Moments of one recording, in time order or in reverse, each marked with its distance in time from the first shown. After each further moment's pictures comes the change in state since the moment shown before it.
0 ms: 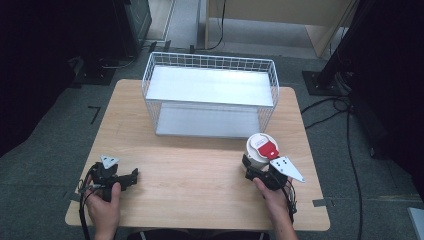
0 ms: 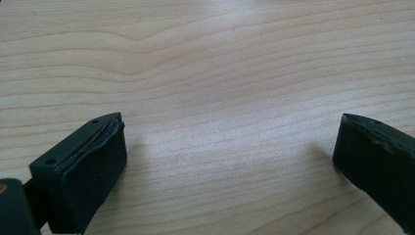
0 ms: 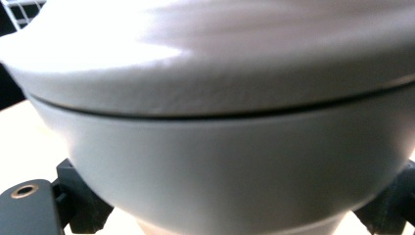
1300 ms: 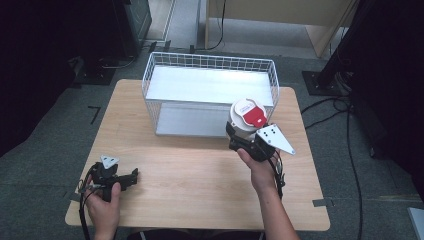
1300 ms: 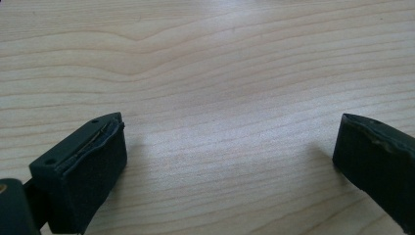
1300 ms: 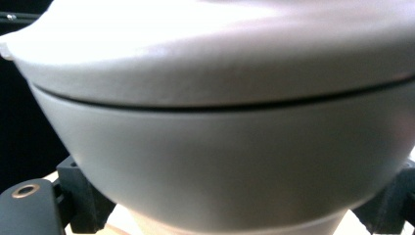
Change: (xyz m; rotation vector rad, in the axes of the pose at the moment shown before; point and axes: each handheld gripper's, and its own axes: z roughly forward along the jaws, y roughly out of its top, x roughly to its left) left arm 0.000 0.000 0.000 0.000 0.000 0.000; right arm 0.048 0.098 0.037 -0.177 0.065 -0.063
